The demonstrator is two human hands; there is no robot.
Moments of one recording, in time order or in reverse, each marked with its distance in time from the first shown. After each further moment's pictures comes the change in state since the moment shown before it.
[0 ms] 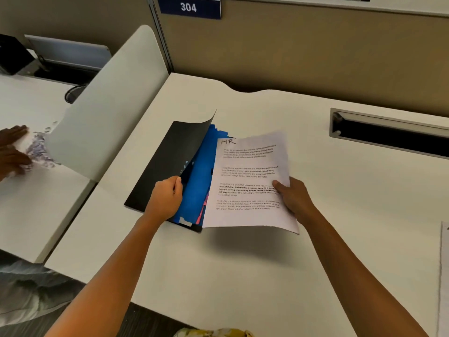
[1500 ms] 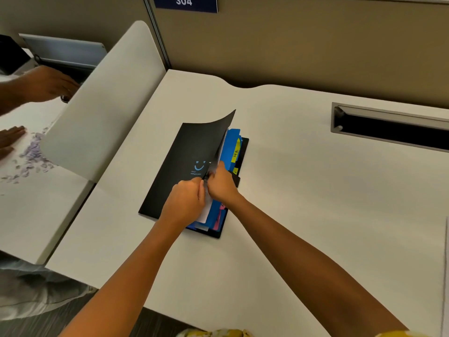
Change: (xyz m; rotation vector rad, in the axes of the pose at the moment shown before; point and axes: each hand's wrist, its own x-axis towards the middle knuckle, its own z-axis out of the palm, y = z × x) left_hand -0.014 0.054 0.012 0.256 -0.074 0.143; right_hand -0.001 -0.051 0.156 -0.237 -0.194 -0.146
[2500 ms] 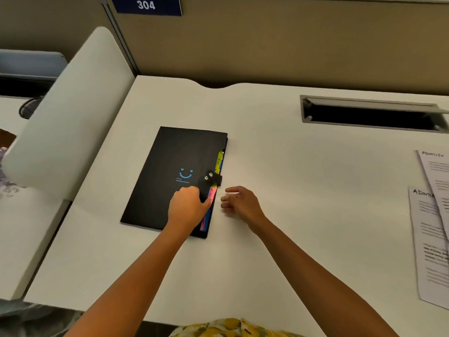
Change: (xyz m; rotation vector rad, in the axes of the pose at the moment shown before) left_hand 0.006 0.018 0.033 0.128 -0.191 -0.101; right_hand -0.046 0.090 -0.040 0.386 0.131 0.231
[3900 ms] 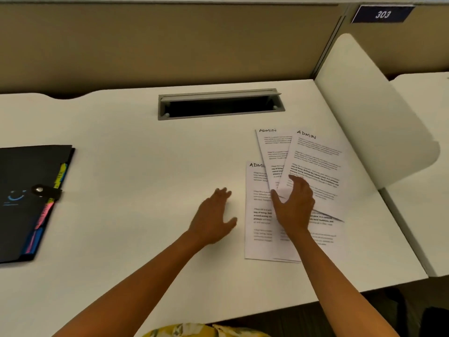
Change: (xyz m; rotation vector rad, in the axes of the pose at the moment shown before) left_hand -0.130 0.385 0.173 -0.181 -0.227 0.663; right_hand -0.116 0.138 -0.488 -0.633 1.011 -0.302
